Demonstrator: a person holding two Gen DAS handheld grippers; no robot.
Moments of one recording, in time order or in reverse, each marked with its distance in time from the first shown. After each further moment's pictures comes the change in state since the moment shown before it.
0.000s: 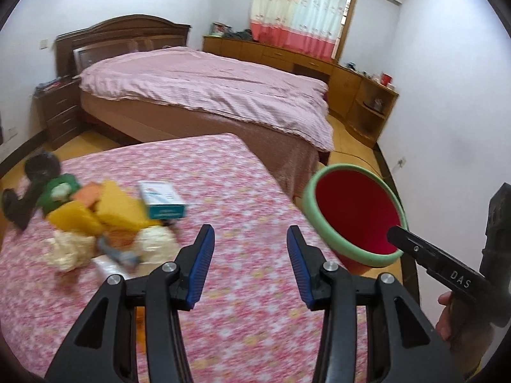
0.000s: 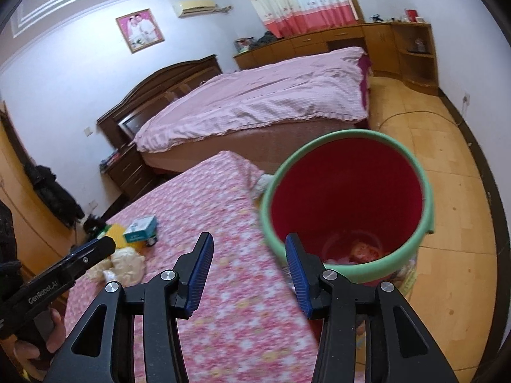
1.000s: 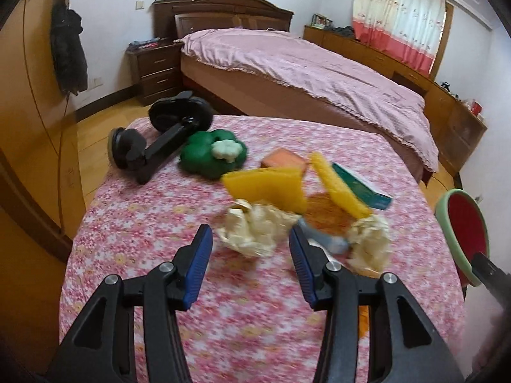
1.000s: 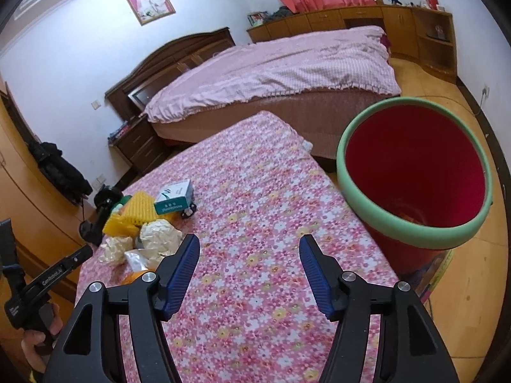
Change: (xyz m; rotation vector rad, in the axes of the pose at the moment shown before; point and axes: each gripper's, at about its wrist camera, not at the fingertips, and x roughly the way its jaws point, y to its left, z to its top) left arm -0.015 0.180 -0.023 -0.228 0.060 0.351; right arm 0.062 0.074 -0.026 -0.007 0.130 0.010
